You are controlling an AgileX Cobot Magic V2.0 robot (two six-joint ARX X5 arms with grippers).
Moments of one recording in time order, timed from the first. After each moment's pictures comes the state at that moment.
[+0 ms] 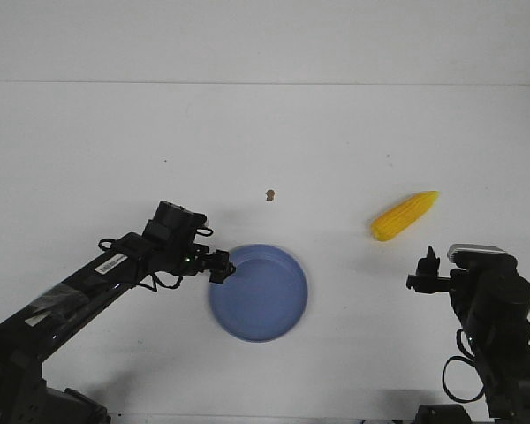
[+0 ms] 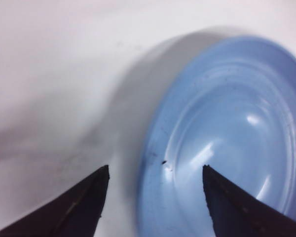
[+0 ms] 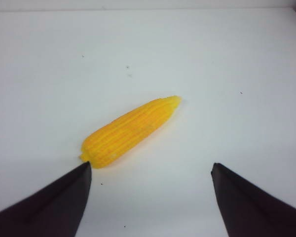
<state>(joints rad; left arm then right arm) -0.43 1.55 1.00 -0.36 0.42 -0.22 0.02 0.67 0.79 -0.59 0.08 0.08</state>
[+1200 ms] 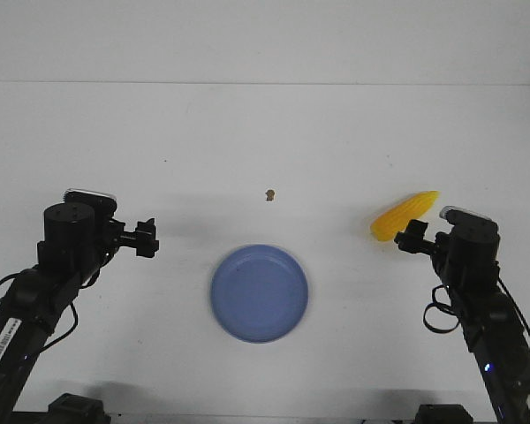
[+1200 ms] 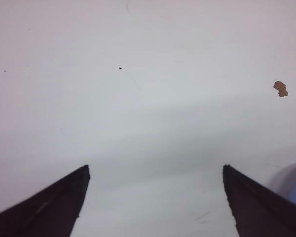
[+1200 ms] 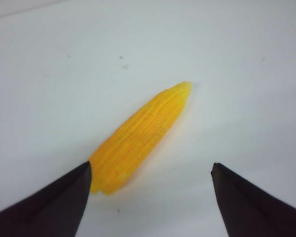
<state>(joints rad) -0.17 1.05 1.01 -0.45 0.02 0.01 -0.01 1.02 0.79 -0.35 0.07 0.35</state>
